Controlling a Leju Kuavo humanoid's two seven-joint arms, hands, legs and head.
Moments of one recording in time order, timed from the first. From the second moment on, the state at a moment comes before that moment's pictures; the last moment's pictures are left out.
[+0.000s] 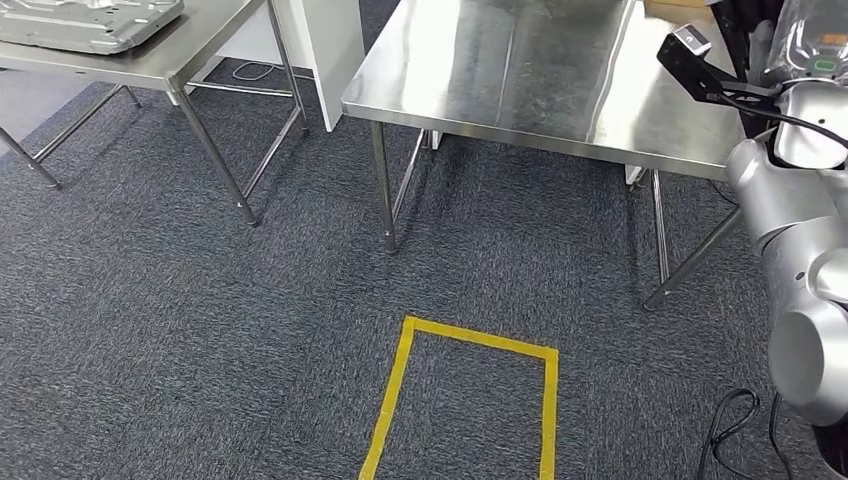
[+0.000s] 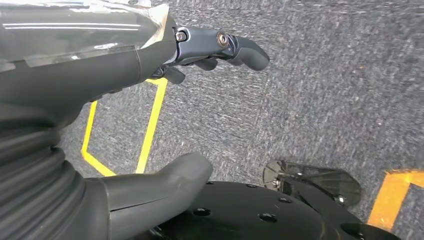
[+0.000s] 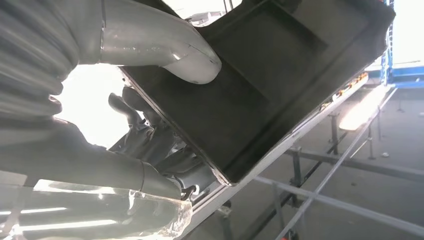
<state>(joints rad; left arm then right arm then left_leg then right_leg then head) 0.04 -0.28 0.39 -0.14 -0.21 0.40 -0.29 -1.33 -0.30 0.24 -0.36 1.53 -0.51 0.08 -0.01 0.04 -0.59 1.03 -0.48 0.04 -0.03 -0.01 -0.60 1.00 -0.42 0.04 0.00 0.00</state>
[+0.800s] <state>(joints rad) 0.03 -0.28 0.39 -0.14 -0.21 0.39 -0.33 -1.35 -0.28 0.26 -0.36 1.53 -0.50 0.07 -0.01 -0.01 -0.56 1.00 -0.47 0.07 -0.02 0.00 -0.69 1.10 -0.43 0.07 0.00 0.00</state>
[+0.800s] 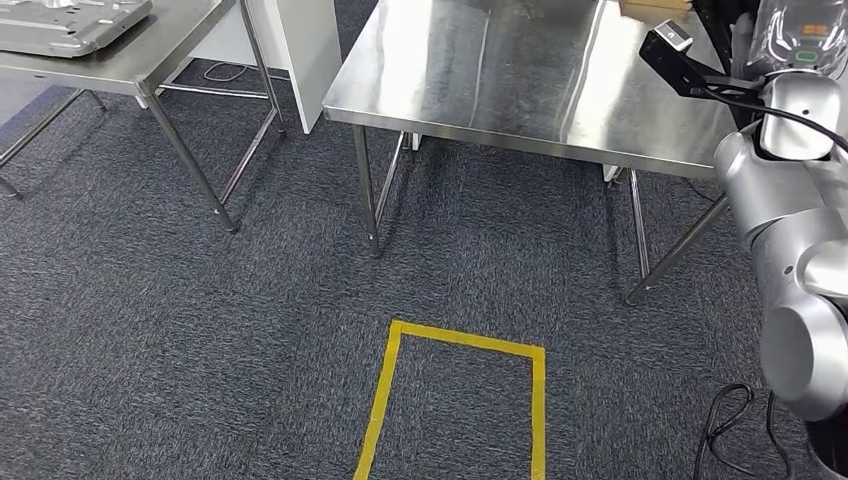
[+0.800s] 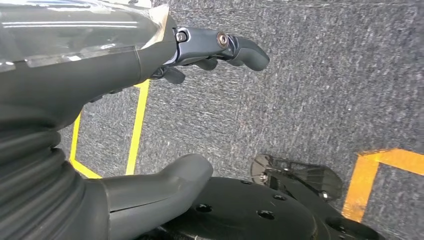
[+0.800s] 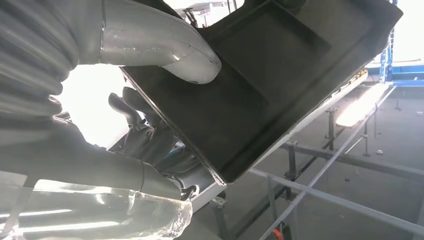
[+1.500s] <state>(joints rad) 0.03 -0.28 0.41 -0.13 -0.21 0.39 -0.31 -1.39 -0.25 0.30 -0.36 1.53 -0.46 0.10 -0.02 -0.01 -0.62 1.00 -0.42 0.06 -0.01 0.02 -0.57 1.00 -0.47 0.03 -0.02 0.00</state>
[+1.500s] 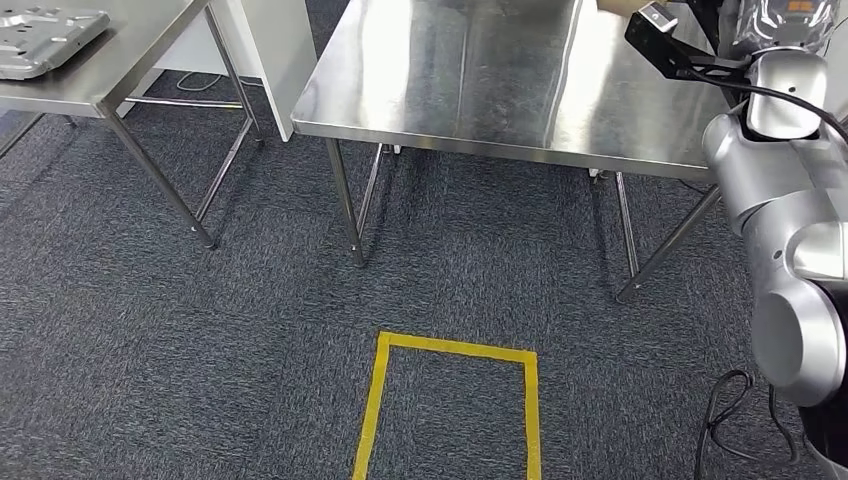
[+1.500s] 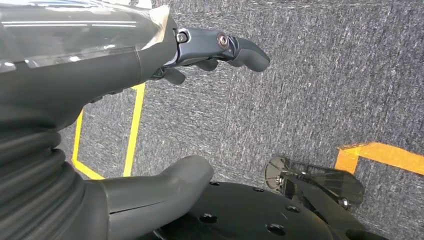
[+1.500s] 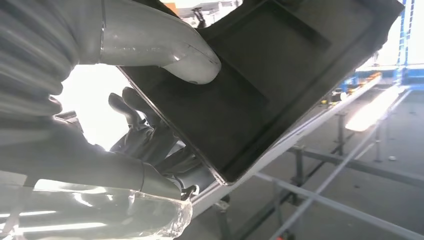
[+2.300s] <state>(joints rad) 0.03 -0.27 0.41 -0.13 -0.22 0.41 -0.29 -1.37 -0.16 0.33 -0.34 1.53 -0.48 0.11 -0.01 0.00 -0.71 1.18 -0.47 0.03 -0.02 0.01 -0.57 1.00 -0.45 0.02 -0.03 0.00</state>
